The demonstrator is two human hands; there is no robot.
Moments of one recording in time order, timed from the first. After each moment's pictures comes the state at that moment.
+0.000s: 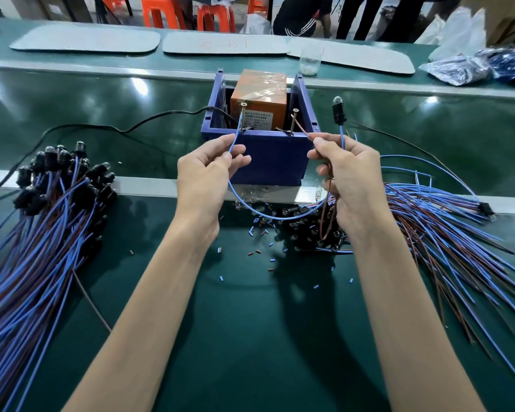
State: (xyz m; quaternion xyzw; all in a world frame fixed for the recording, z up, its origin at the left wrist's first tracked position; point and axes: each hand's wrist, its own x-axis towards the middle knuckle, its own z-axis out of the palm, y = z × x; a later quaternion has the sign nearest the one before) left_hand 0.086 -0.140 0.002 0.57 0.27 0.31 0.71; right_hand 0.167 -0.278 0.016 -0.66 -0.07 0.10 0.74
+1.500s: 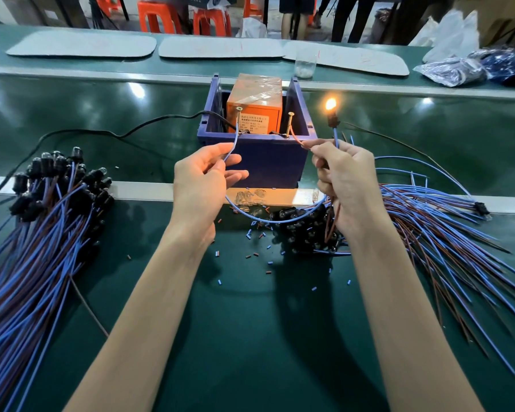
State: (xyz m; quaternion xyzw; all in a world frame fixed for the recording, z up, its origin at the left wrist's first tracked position) left_hand 0.083 -0.139 0.003 0.64 0.27 0.29 0.66; right_hand 0.169 -0.280 0.018 -0.66 -0.09 0.11 0.74
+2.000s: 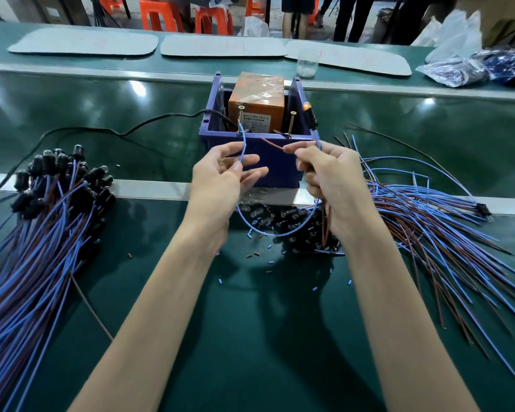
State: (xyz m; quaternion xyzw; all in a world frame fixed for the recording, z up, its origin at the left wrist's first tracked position) left_hand 0.087 -0.155 0.006 0.57 0.24 0.25 0.75; right_hand 0.159 -0.270 0.019 -0.69 -0.13 0.14 0.70
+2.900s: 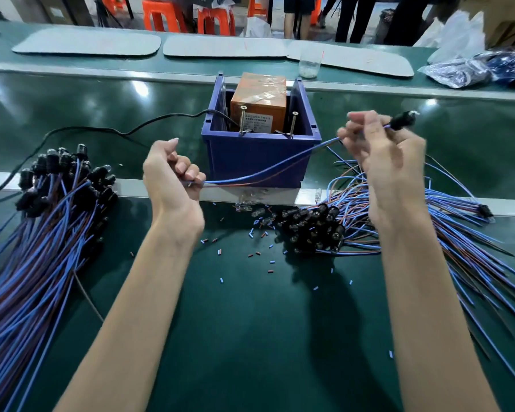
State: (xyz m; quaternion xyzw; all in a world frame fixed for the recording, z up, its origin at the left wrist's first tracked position) left_hand 0.077 -0.116 0.007 0.32 0.30 0.36 0.82; right_hand 0.178 -0.300 0.034 -0.65 -0.10 -0.03 0.75
